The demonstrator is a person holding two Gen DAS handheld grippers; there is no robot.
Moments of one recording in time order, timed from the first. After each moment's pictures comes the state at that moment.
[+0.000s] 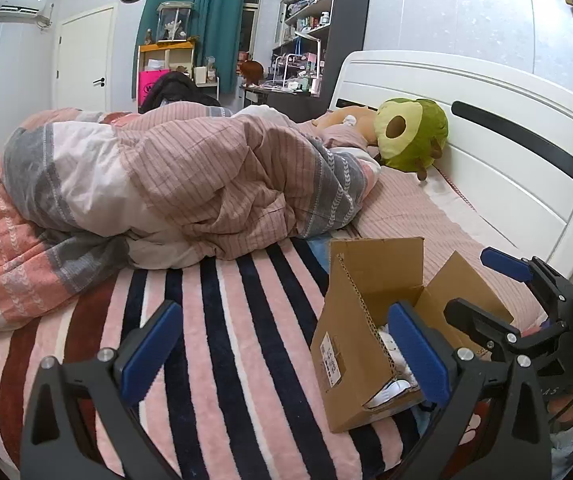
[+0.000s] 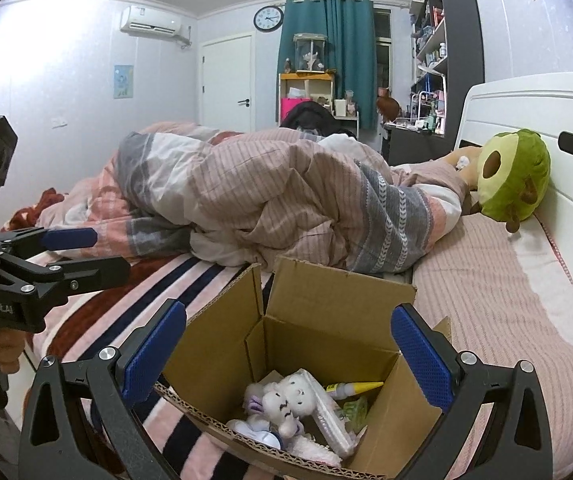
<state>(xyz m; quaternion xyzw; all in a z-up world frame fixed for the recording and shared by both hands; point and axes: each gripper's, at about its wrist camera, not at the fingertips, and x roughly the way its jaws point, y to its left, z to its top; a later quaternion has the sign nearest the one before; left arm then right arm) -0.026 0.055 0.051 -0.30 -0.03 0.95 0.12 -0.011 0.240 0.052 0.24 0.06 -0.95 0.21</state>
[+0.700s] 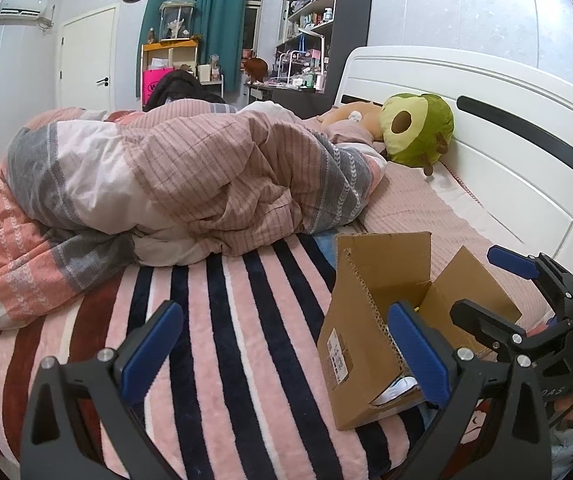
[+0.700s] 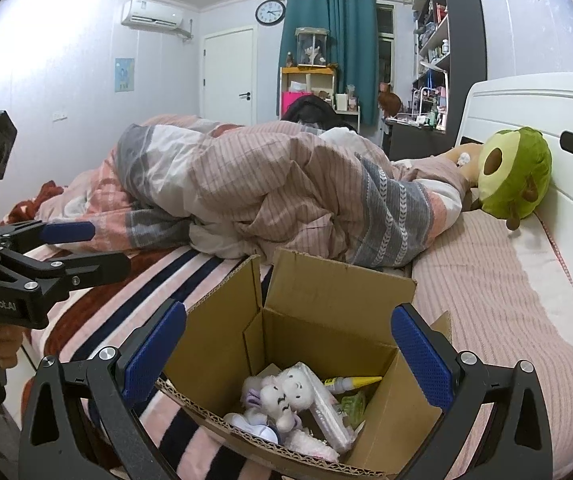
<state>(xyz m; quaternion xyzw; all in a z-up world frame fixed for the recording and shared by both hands) -0.026 0.057 0.048 -0.30 -0.02 0.95 0.10 -0.013 0.246 0.045 0.24 0.07 -0.94 0.21</state>
